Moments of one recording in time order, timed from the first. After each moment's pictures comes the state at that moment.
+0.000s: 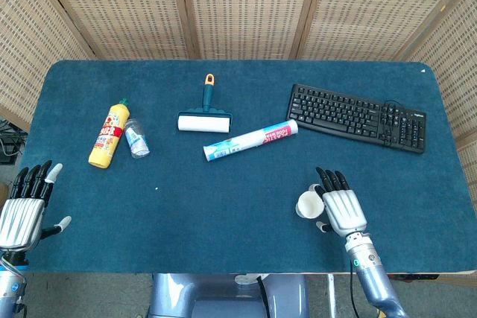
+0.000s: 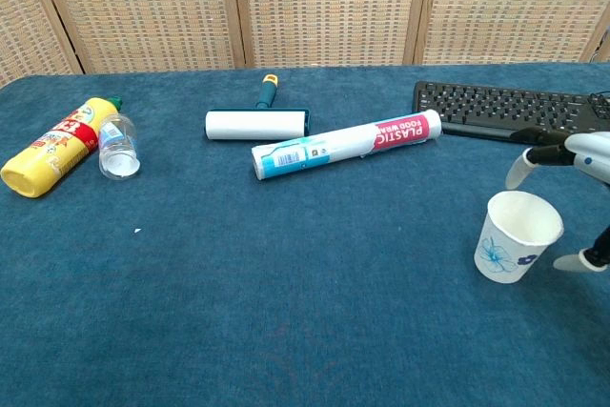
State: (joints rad) left arm -0.10 -1.23 -0.04 -1.61 1.52 1.51 0.23; right arm 0.35 -1.43 0.12 -1.77 -1.20 1.18 -0.55
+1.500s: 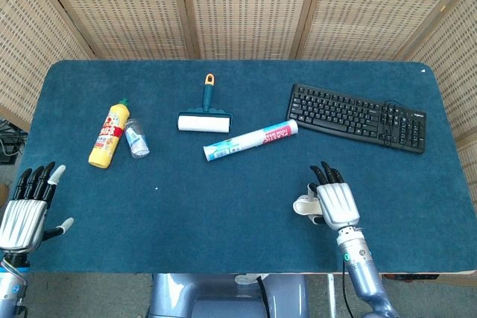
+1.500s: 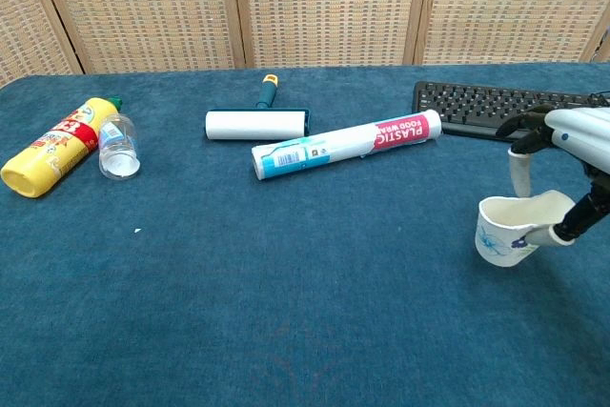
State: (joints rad) left arm -0.10 -1.23 -0.03 -1.62 1.54 1.51 0.23; right arm 0.40 -1.49 0.13 -1.77 -1.18 1.27 -0.59
